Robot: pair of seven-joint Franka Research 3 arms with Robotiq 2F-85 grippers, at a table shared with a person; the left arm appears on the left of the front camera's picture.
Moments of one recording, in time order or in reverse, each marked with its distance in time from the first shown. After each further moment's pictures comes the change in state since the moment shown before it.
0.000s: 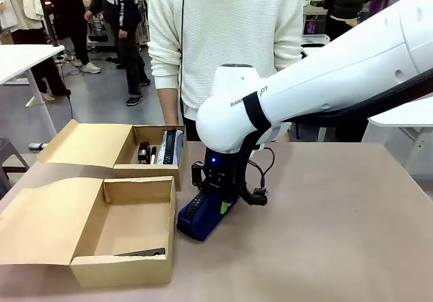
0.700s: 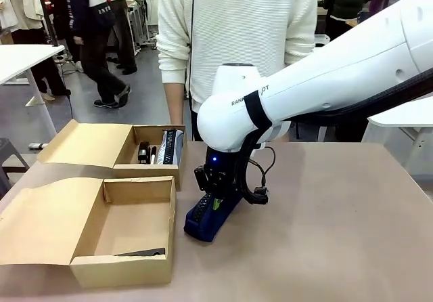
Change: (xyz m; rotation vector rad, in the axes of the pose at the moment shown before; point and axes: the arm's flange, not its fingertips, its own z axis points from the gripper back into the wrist) left arm 0.000 0.000 0.000 0.000 0.000 0.000; right arm 0.003 -0.001 0.002 0.001 -0.002 -0.003
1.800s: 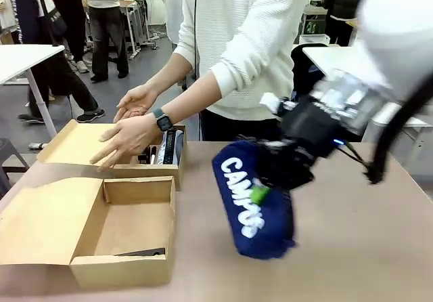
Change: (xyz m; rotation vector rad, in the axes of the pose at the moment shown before) left arm 0.000 -0.001 0.001 -0.001 -0.002 -0.003; right arm -0.062 -0.237 0.145 0.643 0.223 0.984
